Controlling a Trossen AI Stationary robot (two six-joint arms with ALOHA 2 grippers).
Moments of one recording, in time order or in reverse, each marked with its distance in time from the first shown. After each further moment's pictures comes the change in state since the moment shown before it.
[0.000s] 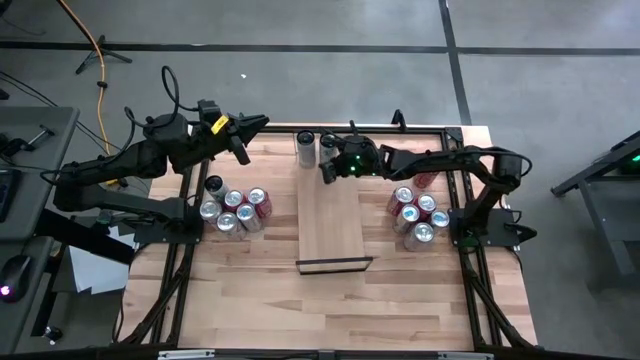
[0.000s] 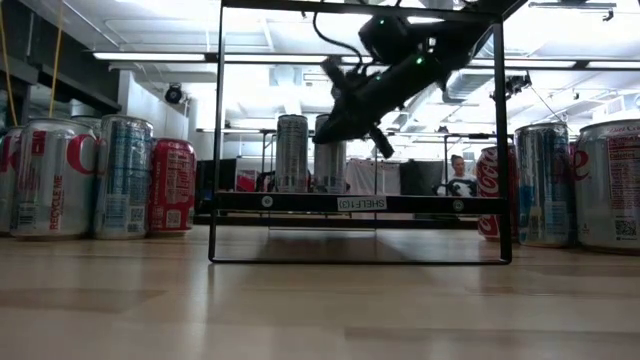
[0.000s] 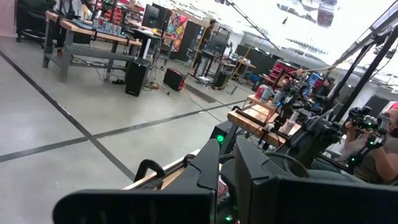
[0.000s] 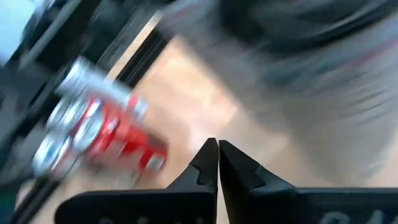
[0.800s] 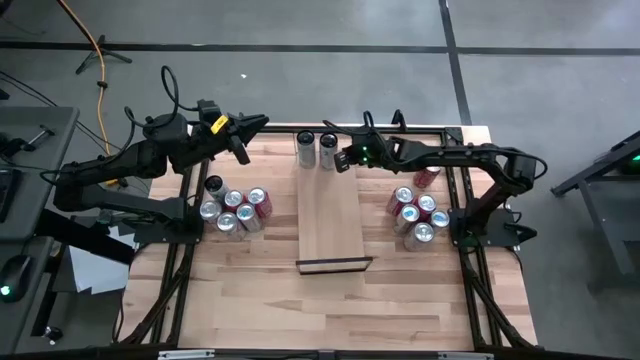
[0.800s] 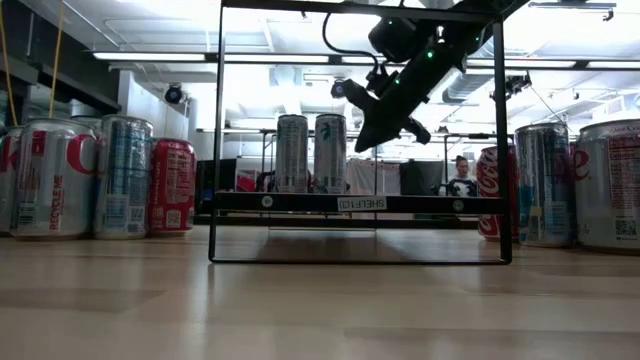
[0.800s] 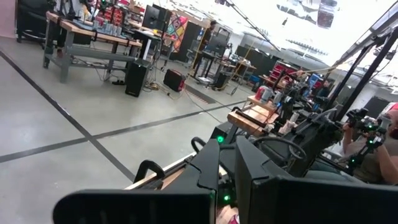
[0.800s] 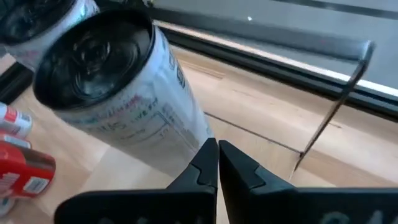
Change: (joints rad) left arm 0.000 0.000 0.001 0.003 -0.002 0.000; right arm -0.066 -0.097 0.013 -0.286 0.297 -0.119
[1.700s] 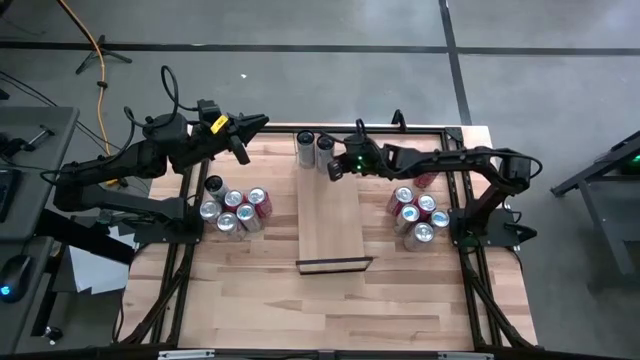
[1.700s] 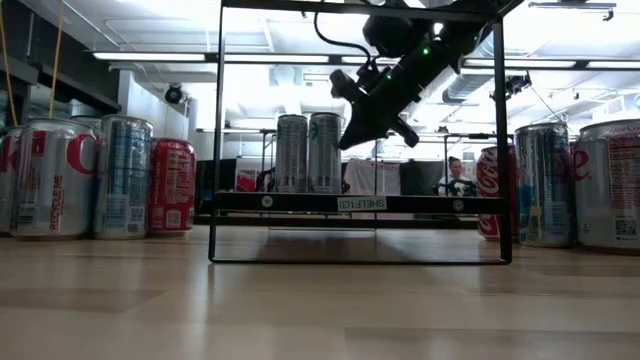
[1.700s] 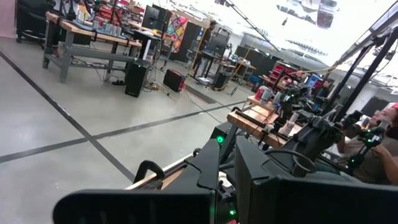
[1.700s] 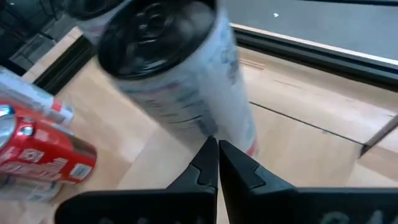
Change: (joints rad) left arm 0.001 0.000 0.000 0.001 0.002 0.000; right arm 0.080 0.036 0.000 0.087 -0.026 0.051
